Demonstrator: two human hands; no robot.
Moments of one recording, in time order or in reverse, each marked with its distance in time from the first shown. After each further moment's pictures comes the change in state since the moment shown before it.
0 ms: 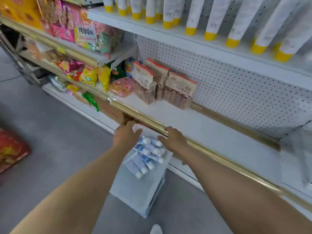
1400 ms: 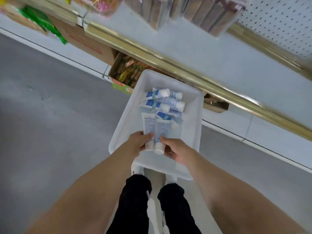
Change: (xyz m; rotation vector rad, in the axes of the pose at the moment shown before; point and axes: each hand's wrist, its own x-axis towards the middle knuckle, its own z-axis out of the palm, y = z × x) left_hand 0.089 -0.188 0.177 -0.860 -0.804 -0.816; right_hand 0.086 0.024 0.267 1.122 -0.315 1.047
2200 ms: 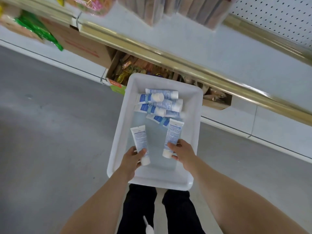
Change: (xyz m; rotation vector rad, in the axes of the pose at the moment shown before) left_hand 0.010 -0.094 -0.037 -0.157 -0.001 0.138; right_hand 0.026 0.053 -0.020 -0.007 0.152 -0.259
